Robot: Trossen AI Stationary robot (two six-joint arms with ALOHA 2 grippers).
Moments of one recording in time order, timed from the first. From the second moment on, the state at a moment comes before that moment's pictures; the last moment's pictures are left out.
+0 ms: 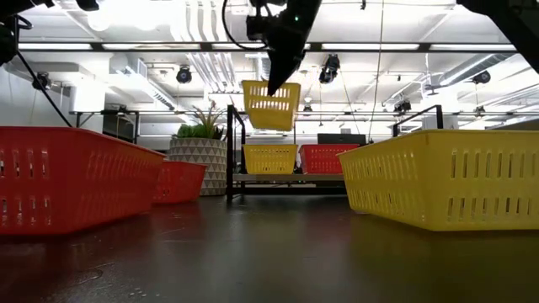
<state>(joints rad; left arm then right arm) -0.43 0.78 0.18 1.46 -0.58 0.77 -0.23 2.06 2.13 -1.16 0.10 -0.26</state>
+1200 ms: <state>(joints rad) -0.43 0.77 0.18 1.46 -0.58 0.80 -0.31 2.06 1.89 -0.91 0.10 -0.34</state>
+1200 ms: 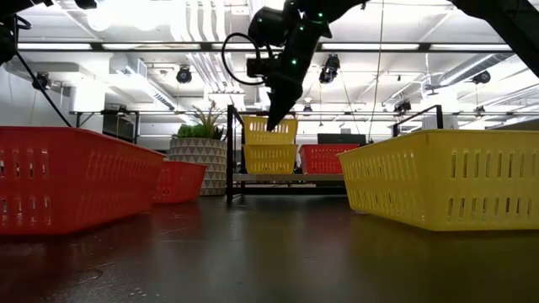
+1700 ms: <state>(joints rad) -0.43 0.77 0.18 1.46 -0.58 0.80 -0.31 2.06 1.88 -0.91 0.10 -0.39</state>
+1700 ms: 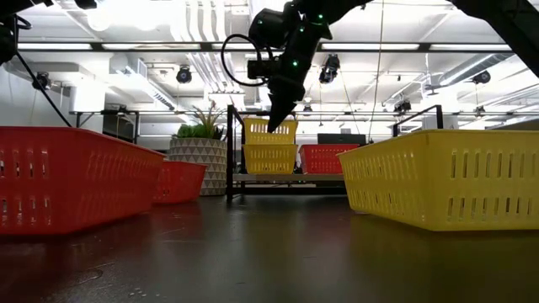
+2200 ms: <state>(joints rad) -0.43 0.77 0.18 1.46 -0.58 0.82 -0.31 2.06 1.88 -0.91 0.10 -0.35</state>
